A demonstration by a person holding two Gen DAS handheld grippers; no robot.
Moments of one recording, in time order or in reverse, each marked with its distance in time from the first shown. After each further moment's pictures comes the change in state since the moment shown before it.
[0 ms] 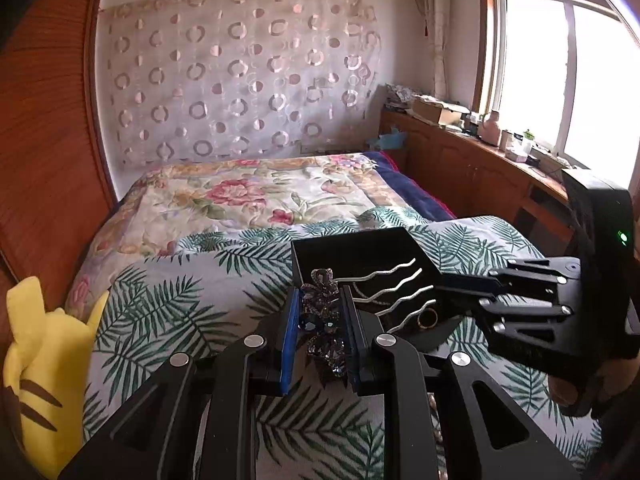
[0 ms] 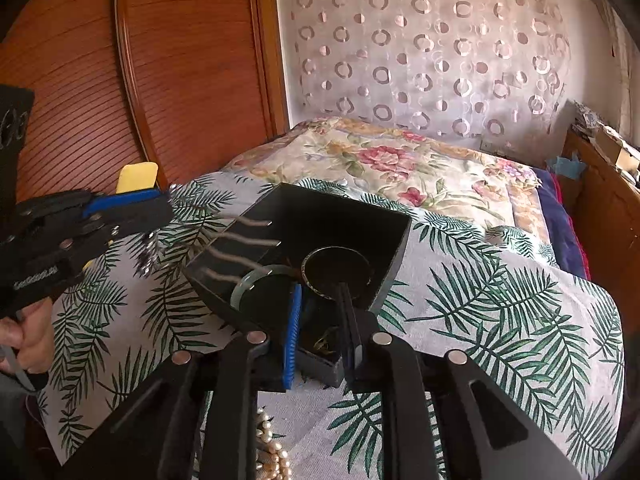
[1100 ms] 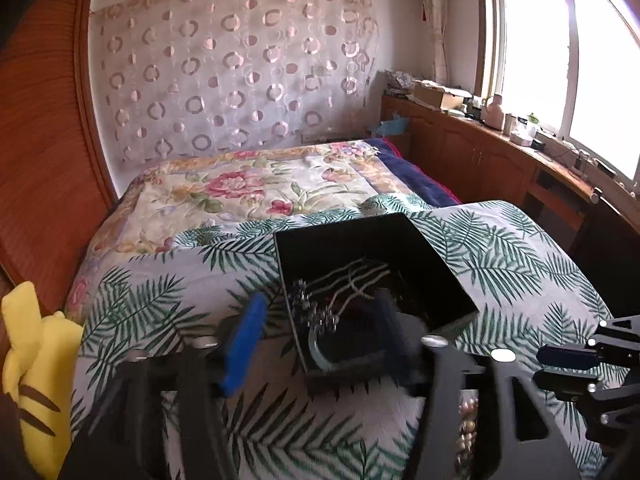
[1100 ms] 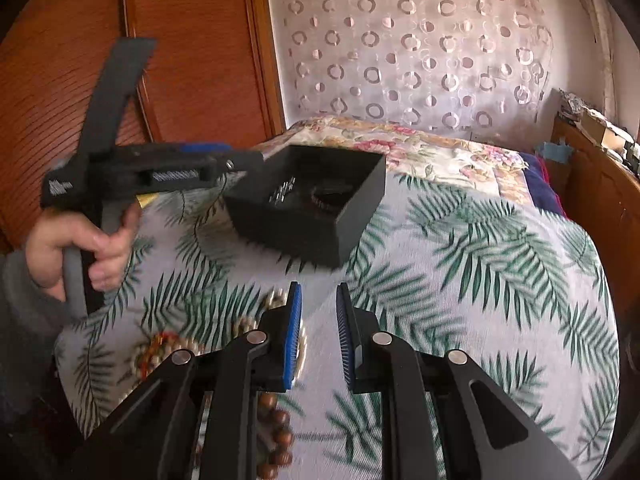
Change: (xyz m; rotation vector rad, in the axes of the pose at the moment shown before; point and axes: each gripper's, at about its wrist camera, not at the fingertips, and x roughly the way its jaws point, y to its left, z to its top) left arm 0.023 -0.013 -0.007 0.034 0.028 0.025; right arm -0.073 0.010 -0.084 0.043 -0.010 0.001
